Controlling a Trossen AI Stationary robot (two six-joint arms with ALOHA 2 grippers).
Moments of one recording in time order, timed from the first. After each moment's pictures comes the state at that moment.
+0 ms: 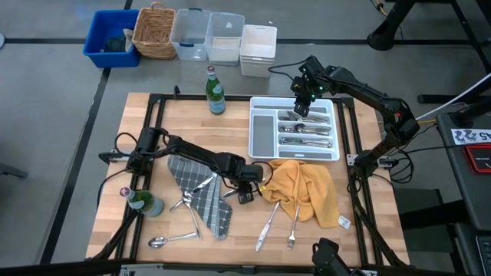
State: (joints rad) left arm -0.12 2.06 1.41 -0.56 -0.04 -0.37; right arm -0.82 1.58 1.37 -0.89 -0.15 -0.42
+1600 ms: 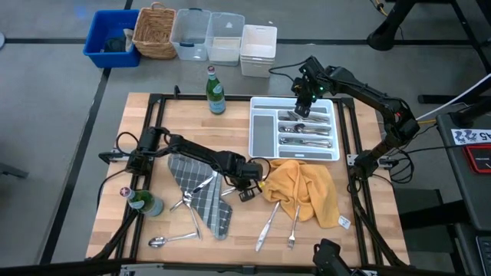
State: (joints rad) left arm -0.10 2.08 1.41 -0.62 -0.05 -0.50; right arm -0.82 1.58 1.37 -0.92 -0.15 -0.42
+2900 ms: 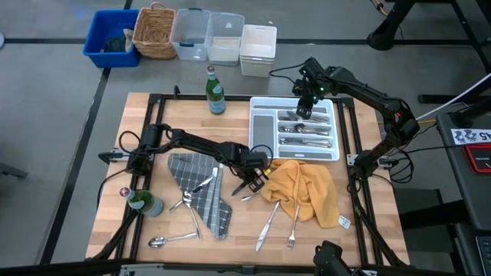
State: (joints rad) left arm -0.03 2.09 1.49 -0.61 0.03 -0.69; right arm -0.82 1.58 1.37 -0.97 -0.15 -0.42
